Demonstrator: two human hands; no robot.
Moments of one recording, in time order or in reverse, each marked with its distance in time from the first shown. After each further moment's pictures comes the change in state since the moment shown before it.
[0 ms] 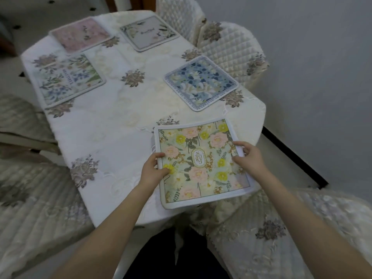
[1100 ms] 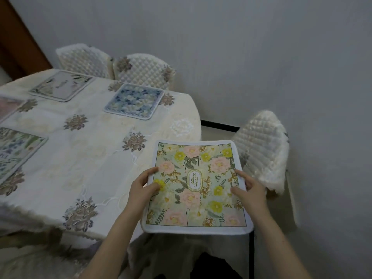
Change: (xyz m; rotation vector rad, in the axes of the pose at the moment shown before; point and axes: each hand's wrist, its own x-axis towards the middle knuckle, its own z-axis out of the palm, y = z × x) left_hand -0.100 -0.009 -0.132 0.137 -0.580 0.223; right_hand -0.355 -0.011 0.146 0.435 0.732 0.211
